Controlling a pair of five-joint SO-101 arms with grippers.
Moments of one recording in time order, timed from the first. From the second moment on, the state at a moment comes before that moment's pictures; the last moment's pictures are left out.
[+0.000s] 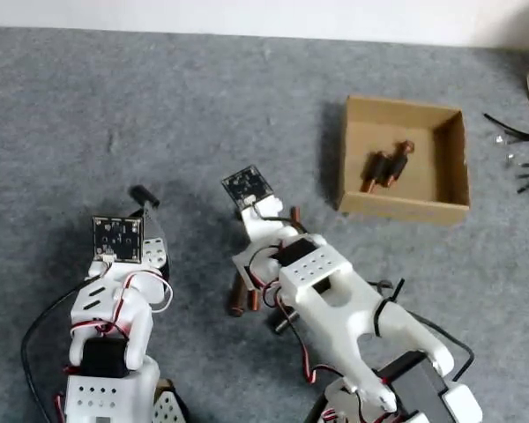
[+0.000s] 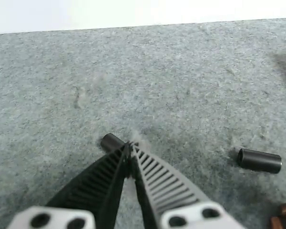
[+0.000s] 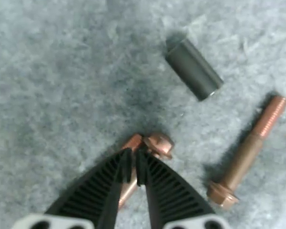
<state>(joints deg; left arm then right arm) -3.5 -103.7 95.8 39.3 1.9 -38.6 -14.8 50.3 34.4 1.8</state>
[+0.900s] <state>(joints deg) -3.5 -103.7 95.8 39.3 1.9 -32.4 11.4 19.7 41.7 27.9</state>
